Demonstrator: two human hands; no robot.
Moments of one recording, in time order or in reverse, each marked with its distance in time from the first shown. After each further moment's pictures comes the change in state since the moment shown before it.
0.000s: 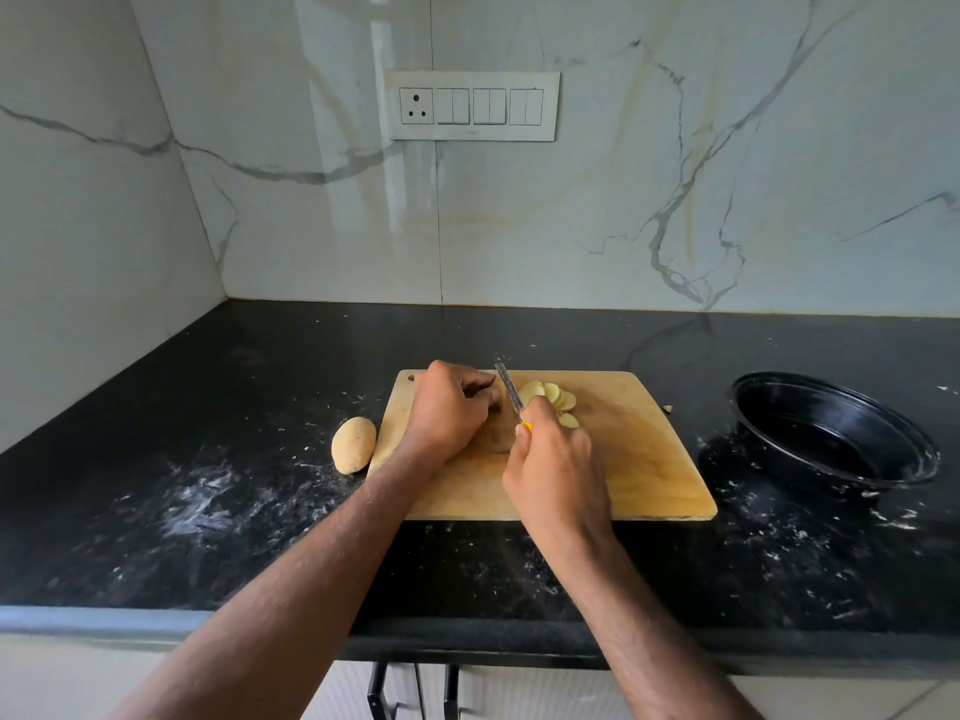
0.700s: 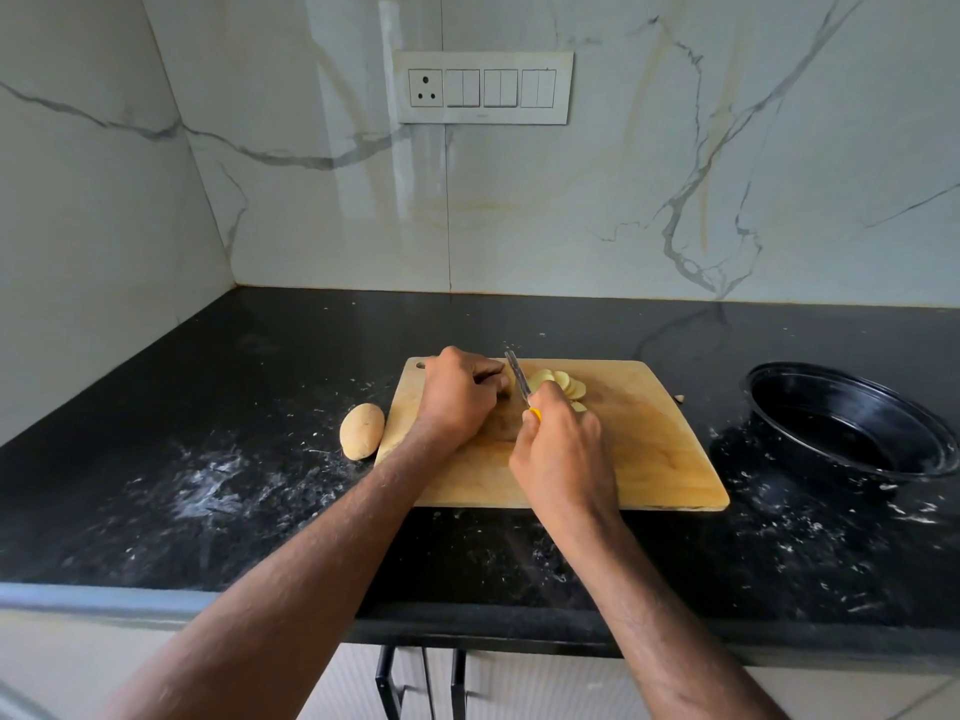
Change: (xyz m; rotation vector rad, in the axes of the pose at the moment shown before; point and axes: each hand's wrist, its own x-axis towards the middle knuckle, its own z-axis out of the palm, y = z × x) left_hand 0.001 0.004 0.000 0.041 -0.008 -0.009; right_hand 0.006 -0.002 -0.001 0.026 -0.057 0.065
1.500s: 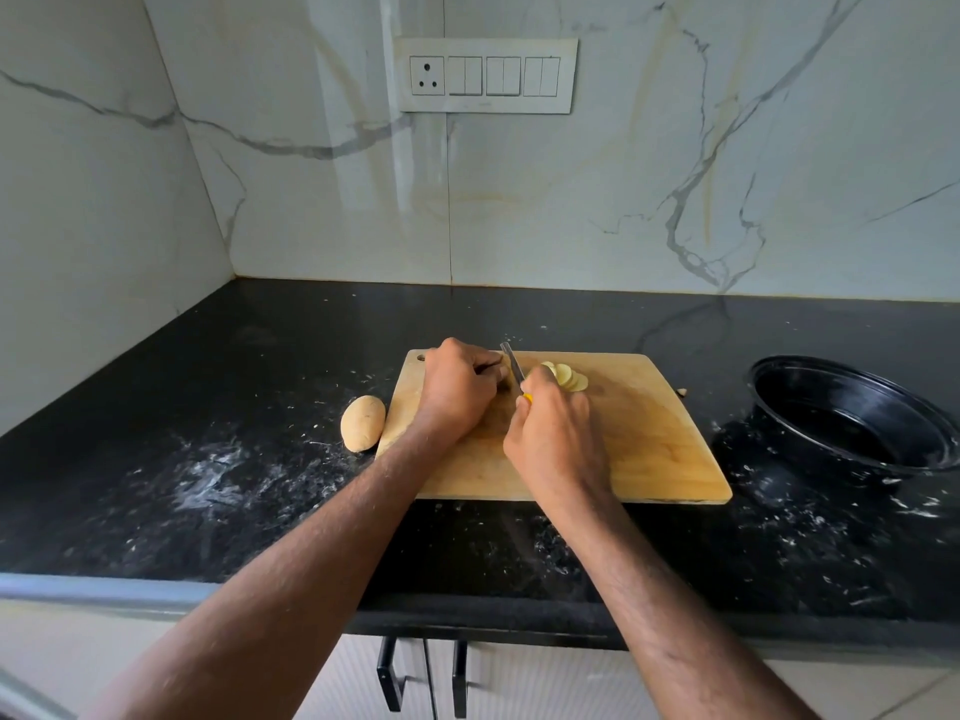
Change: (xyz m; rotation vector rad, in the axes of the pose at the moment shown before) left_hand 0.004 -0.005 0.003 -0.031 0.011 -0.053; right_hand 0.010 -0.005 0.006 0.006 -0.048 -0.004
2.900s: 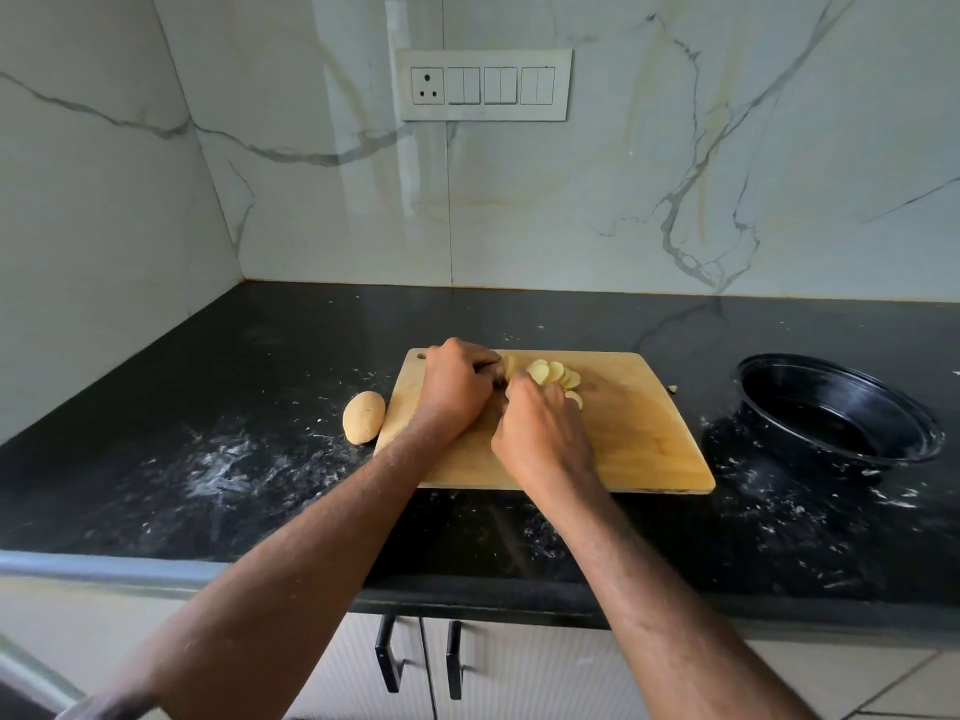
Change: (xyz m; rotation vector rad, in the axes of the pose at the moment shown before) left_hand -0.009 0.009 -0.004 0.116 0.038 0.090; right_hand -0.001 -0.008 -0.010 -0.069 -0.196 -0.018
